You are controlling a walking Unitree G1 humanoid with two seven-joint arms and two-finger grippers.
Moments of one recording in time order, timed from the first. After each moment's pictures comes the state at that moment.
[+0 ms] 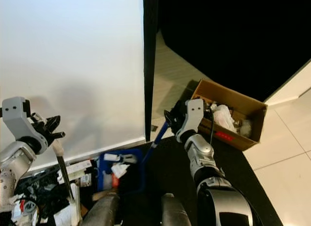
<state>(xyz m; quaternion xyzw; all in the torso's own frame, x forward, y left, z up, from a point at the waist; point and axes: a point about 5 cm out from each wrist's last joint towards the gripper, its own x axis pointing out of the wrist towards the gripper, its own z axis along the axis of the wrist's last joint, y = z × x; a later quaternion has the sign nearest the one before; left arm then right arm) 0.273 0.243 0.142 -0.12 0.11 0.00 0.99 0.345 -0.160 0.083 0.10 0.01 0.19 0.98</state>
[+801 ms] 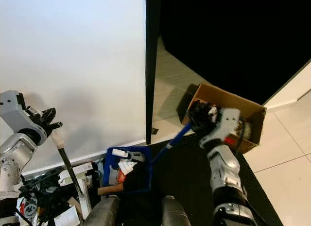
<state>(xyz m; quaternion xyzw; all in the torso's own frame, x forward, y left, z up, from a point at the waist) 0.289 0.250 0.138 -0.16 0.10 0.03 0.98 0.305 -0.228 0.075 0.13 -0.02 0.08 0.99</state>
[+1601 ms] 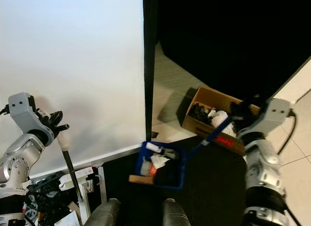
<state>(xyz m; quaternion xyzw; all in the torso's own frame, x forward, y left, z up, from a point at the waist) 0.297 0.240 0.125 -0.16 0.11 0.02 0.98 0.296 -0.316 0.128 0.09 -0.05 -0.08 0.99</state>
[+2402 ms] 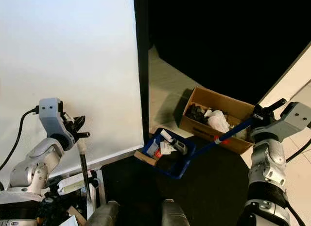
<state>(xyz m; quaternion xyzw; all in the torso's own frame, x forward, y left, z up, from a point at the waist) 0.300 0.194 0.116 -0.09 0.11 -0.06 0.99 0.300 -0.326 0.122 0.15 -0.06 -0.19 0.97</state>
